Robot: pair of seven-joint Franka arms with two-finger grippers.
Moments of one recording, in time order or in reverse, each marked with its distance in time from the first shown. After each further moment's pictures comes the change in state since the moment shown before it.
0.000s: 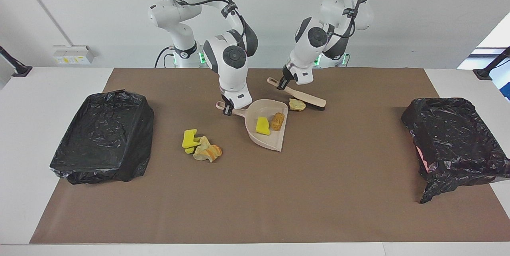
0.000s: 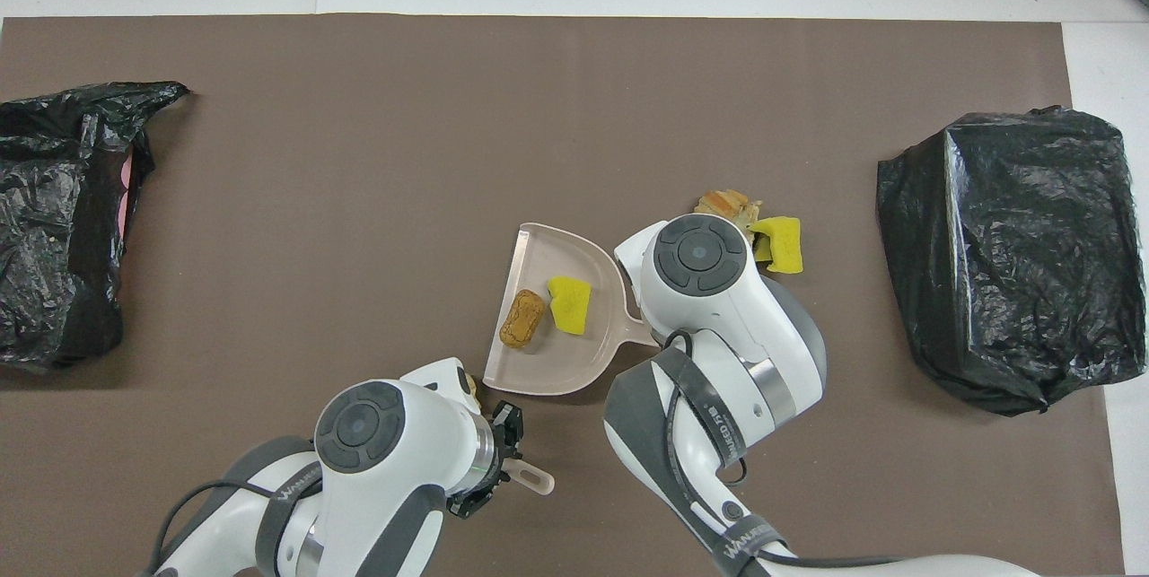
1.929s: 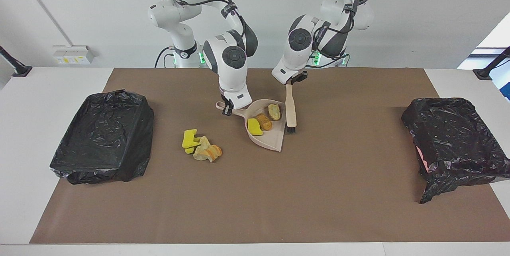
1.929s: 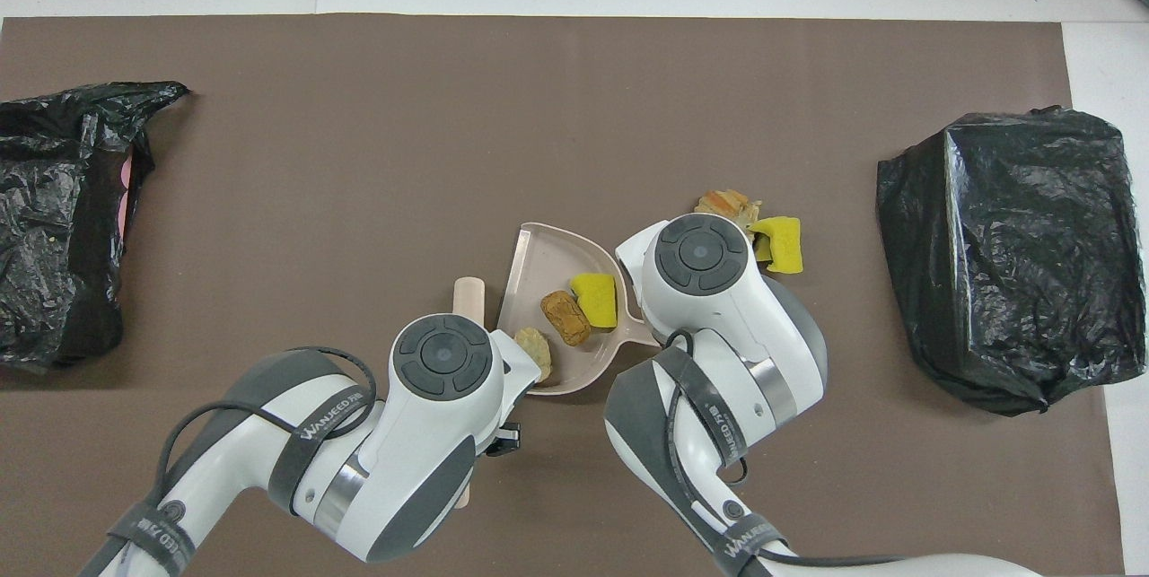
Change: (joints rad) left arm -0.039 0.024 -0.013 0.162 0.344 -0.450 0.762; right arm -0.002 0.000 0.000 -0.001 0.000 0.000 0.000
